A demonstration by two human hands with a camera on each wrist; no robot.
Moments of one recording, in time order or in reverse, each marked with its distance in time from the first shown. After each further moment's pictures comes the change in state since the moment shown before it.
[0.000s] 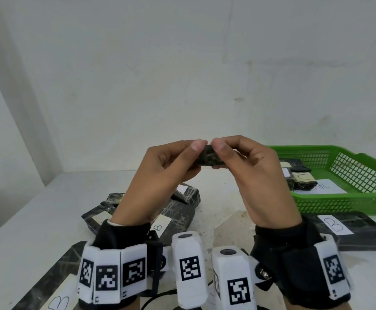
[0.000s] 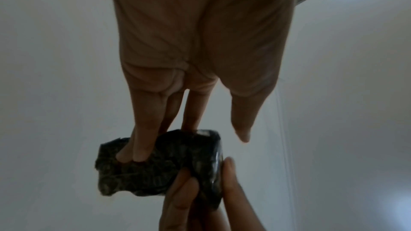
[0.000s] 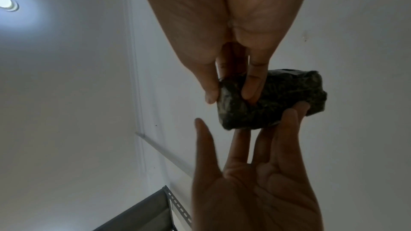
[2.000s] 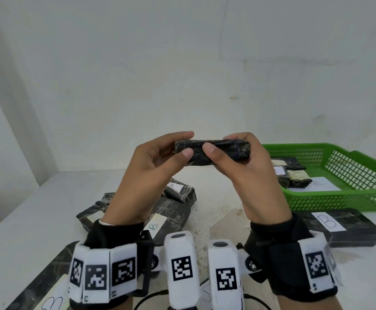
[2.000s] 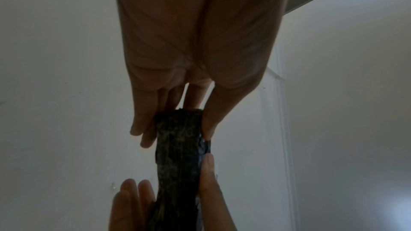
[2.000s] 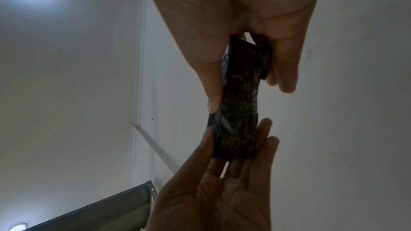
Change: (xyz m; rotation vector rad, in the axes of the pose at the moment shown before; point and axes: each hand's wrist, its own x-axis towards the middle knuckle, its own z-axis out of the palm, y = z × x) left_hand 0.000 0.001 -0.002 -0.044 0.090 0.023; right_hand 0.000 0.003 -0.006 -0.117 0.101 0.101
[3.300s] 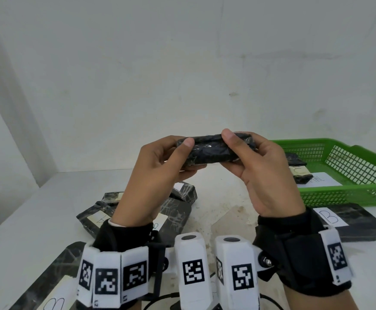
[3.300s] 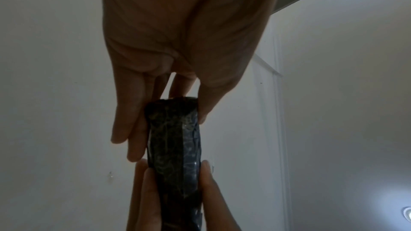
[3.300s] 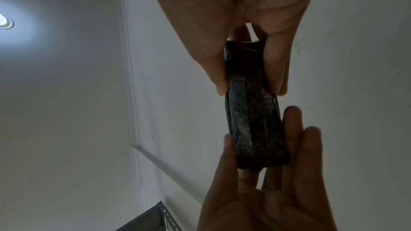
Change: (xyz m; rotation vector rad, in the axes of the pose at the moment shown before) left_hand 0.000 0.001 0.012 0.032 0.039 -0.087; right_hand 0.005 -0.009 -0.008 0.252 0.025 0.124
